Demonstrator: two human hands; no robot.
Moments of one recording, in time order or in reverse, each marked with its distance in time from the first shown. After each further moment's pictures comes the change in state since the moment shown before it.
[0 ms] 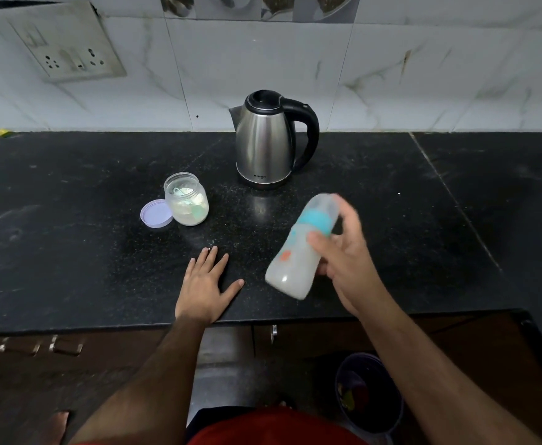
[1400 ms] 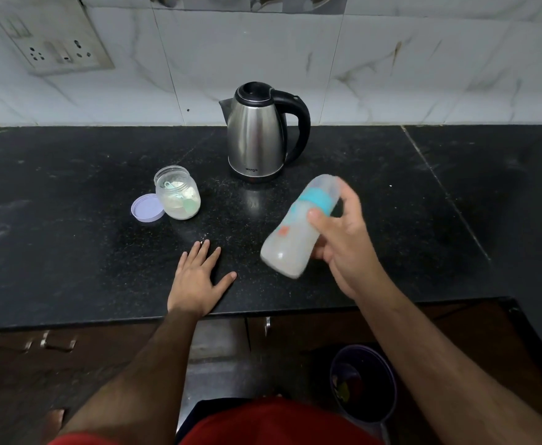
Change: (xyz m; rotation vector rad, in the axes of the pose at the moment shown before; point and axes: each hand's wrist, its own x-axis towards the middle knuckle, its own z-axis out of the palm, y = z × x) left_hand 0.001 -0.002 0.003 0.004 0.011 -0.004; right_hand 0.002 -0.011 -0.006 0.044 0.020 0.003
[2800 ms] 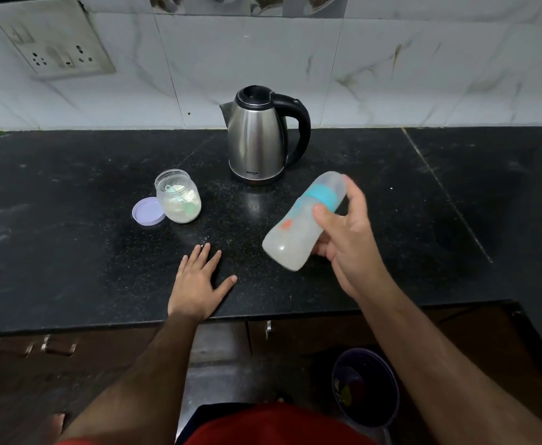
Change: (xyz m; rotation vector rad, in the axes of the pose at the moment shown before) left_hand -0.002 0.005 -0.006 -0.003 -0.020 -0.002; right_hand 0.002 -0.006 0.001 -0.021 0.020 -0.034
